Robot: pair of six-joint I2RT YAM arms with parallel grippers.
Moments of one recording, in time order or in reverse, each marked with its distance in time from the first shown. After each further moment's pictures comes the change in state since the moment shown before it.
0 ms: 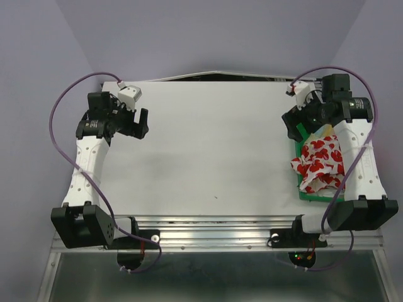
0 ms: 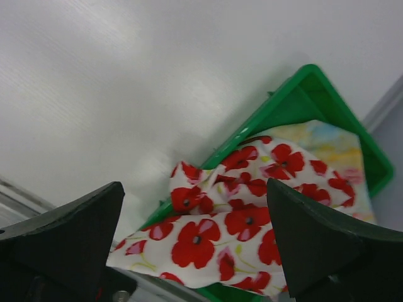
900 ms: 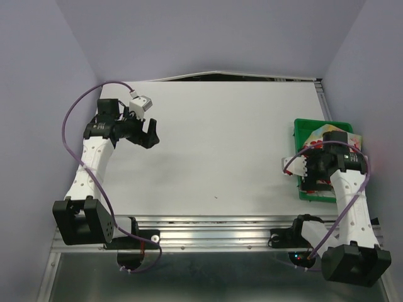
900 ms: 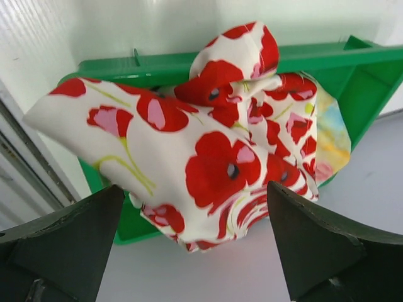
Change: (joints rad) left arm -0.035 0.042 -0.081 -0.042 0.200 0.067; right arm -0.151 -0.407 -0.592 -0.031 0.283 -1.091
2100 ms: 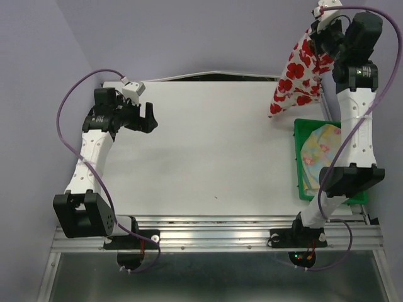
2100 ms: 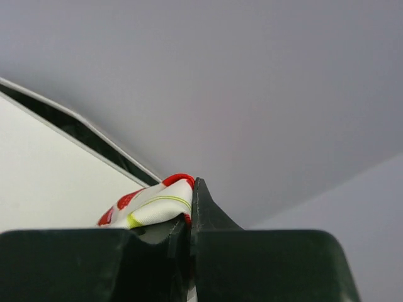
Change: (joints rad) left arm -0.001 0.058 0.074 0.105 -0.070 -0.173; right arm 0.068 0.750 1.183 0.718 -0.331 1.064
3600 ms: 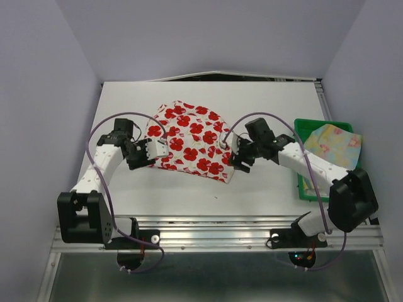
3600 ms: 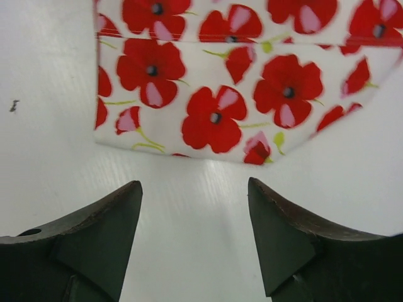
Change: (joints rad) left arm -0.072 -0.071 -0.313 -0.219 -0.181 1.084; right arm 0.569 -0.264 -1.152 0.016 -0.021 -0.083
